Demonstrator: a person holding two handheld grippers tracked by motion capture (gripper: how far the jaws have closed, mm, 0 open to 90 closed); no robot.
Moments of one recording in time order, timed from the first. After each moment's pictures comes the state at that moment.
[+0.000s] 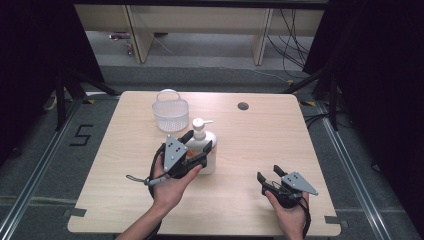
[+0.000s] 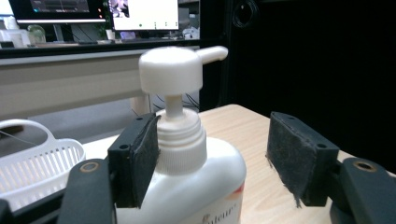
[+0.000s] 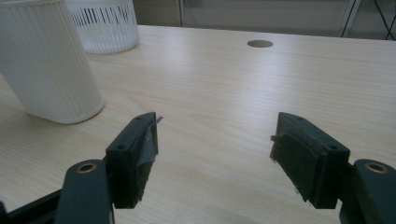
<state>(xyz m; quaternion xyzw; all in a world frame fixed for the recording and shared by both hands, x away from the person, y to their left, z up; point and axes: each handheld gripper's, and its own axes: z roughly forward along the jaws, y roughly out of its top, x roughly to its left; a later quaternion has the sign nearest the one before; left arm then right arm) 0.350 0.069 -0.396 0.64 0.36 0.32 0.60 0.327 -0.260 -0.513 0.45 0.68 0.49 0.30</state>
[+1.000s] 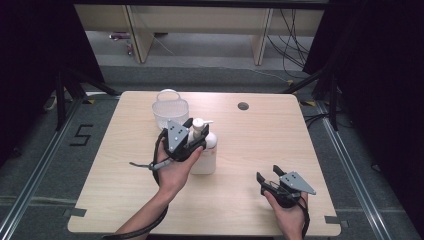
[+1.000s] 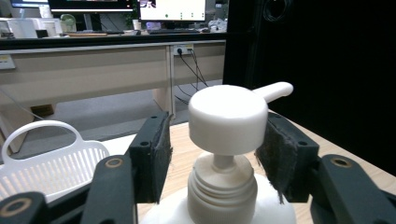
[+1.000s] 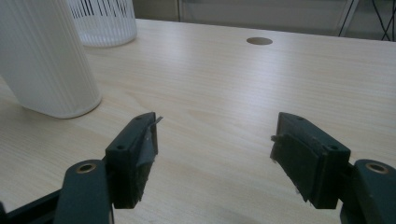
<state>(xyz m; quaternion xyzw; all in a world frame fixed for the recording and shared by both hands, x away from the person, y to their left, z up) 0.377 0.064 -0.380 0.63 0.41 0.33 0.57 0.329 -0.255 -0.514 0.45 0.68 0.49 0.30</state>
